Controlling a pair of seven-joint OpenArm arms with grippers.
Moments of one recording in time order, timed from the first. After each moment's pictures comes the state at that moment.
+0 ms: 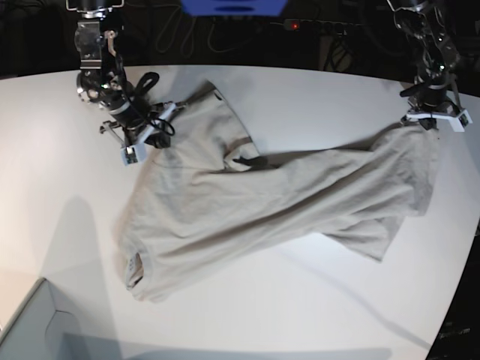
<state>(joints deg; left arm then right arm) 11.2 -5.5 -37.9 68.1 -20.1 -10.7 14.3 -13.1 3.5 6.2 75.2 3.7 24.2 -20.0</state>
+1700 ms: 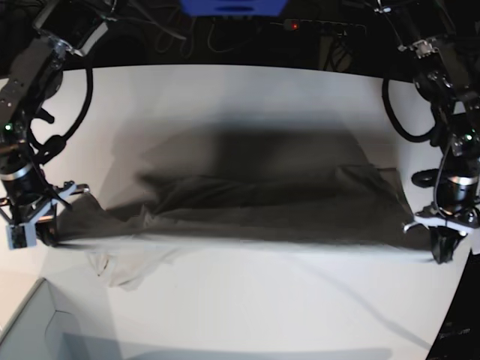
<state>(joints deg) 1.2 -8.3 -26.0 105.7 -19.2 -9.9 28.3 0.4 1.4 34.2 111.1 -1.5 39.2 -38.3</state>
